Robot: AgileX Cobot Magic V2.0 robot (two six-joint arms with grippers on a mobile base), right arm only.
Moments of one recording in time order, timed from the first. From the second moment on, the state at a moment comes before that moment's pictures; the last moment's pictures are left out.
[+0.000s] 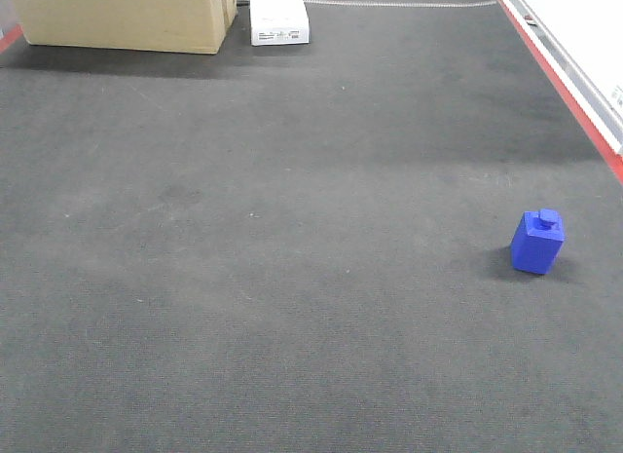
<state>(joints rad) -0.05 0.72 -0.79 0.08 0.49 -0.06</state>
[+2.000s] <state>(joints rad) -0.07 2.03 -1.64 -0.08 1.07 0.21</state>
